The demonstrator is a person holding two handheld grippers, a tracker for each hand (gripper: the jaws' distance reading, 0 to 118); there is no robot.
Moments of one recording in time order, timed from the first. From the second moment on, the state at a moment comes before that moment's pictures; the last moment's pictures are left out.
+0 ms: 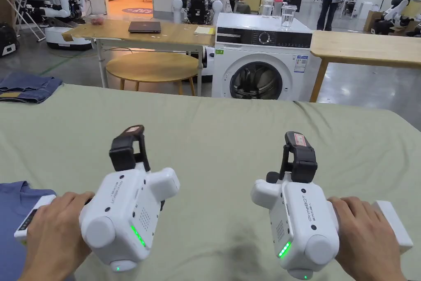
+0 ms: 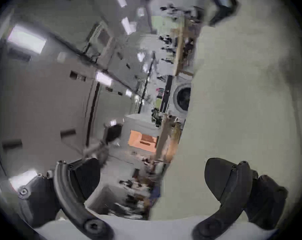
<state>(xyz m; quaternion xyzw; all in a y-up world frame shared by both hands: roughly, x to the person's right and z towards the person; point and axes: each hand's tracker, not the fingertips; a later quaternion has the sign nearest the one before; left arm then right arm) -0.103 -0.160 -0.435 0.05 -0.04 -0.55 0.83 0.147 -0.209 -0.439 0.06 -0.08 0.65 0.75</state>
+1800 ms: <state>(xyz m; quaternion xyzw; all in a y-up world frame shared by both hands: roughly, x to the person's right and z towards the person) -0.154 -0.142 -0.441 -0.02 -0.05 0.00 1.00 0.136 -0.146 -0.415 -0.03 -0.10 0.03 0.99</state>
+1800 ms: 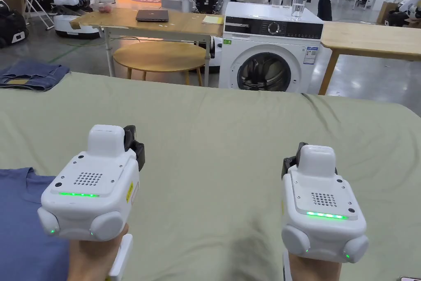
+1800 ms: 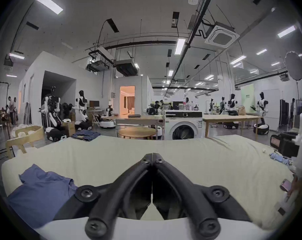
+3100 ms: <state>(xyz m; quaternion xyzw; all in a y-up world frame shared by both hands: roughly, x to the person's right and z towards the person) -0.357 -0.210 -0.476 -0.45 0.04 0.16 0.88 0.038 -0.177 -0.439 -0.10 0.04 0.07 0.99</state>
